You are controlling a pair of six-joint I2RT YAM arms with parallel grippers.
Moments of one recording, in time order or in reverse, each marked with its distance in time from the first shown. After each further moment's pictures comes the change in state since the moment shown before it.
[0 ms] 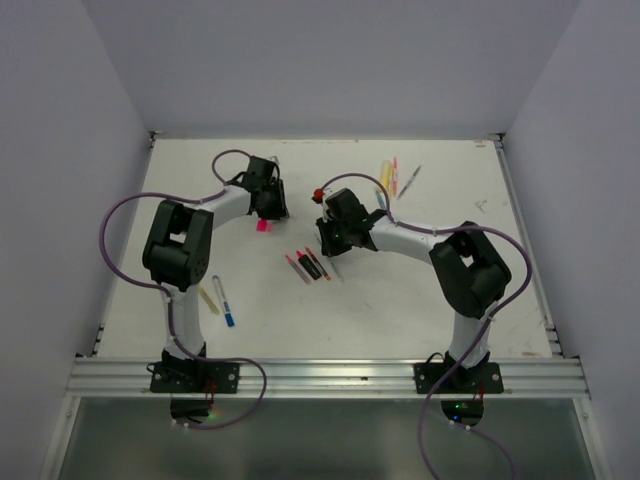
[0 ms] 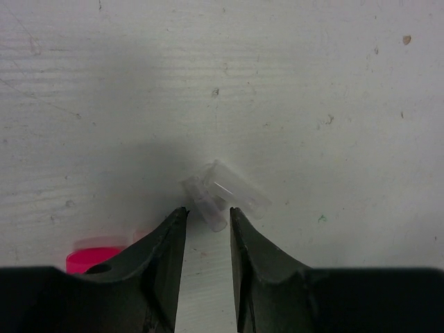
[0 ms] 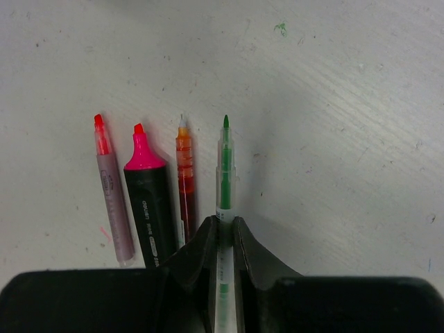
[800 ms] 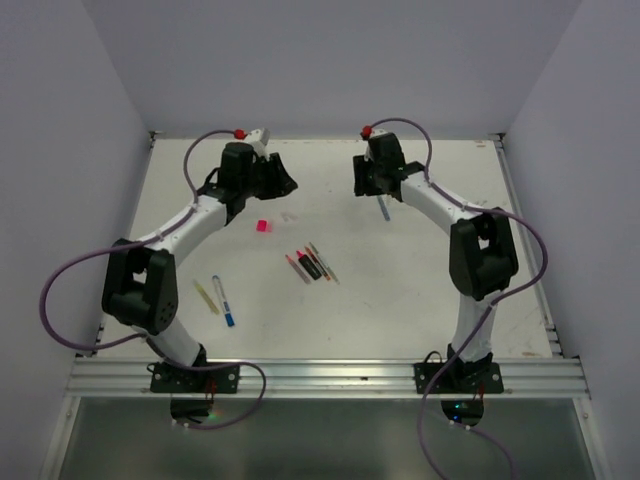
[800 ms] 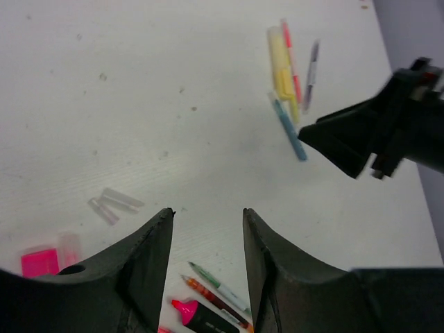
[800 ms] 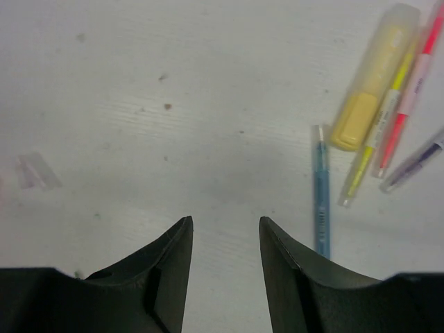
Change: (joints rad) left arm 0.000 -0.356 -0.146 0.183 0.150 -0.019; right arm -0.265 0.063 0.335 -0.111 0.133 -0.016
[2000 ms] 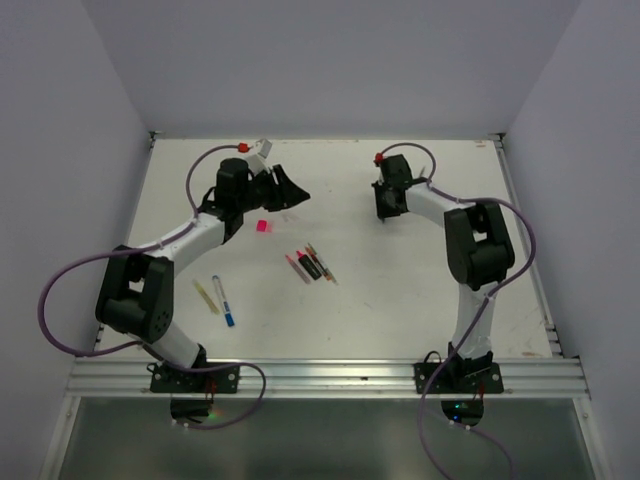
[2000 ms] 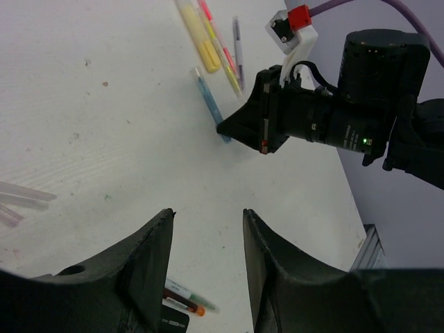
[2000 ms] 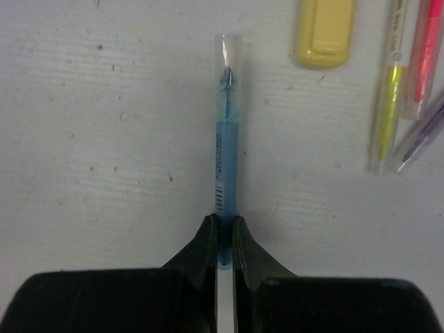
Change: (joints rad) left arm 0.000 -0.078 -0.201 0.306 0.270 -0.138; right arm -0.112 0.120 -0.113 0.016 0.052 -0.071
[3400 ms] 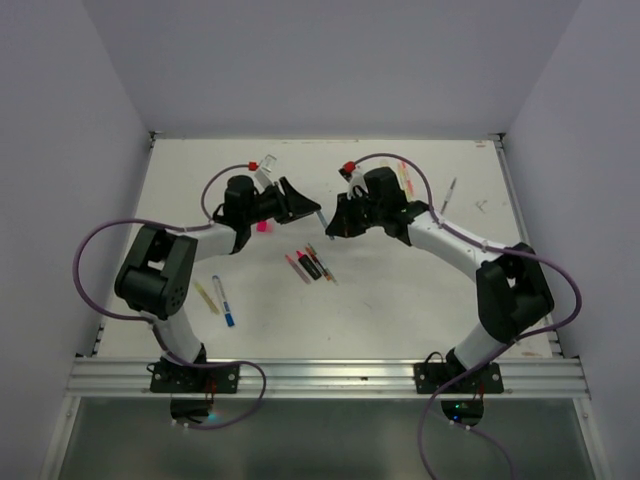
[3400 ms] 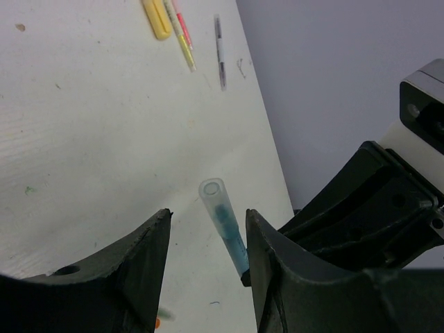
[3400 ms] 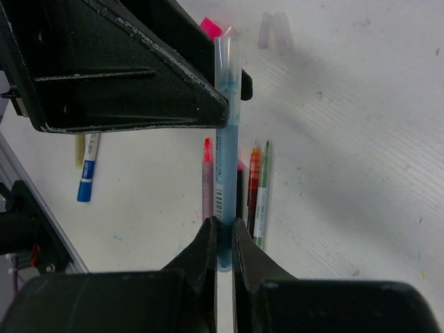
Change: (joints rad) left arm -0.007 0.170 -0.140 0.421 0.170 -0.300; right arm 0.228 -0.433 -0.298 0.166 -0.498 0.156
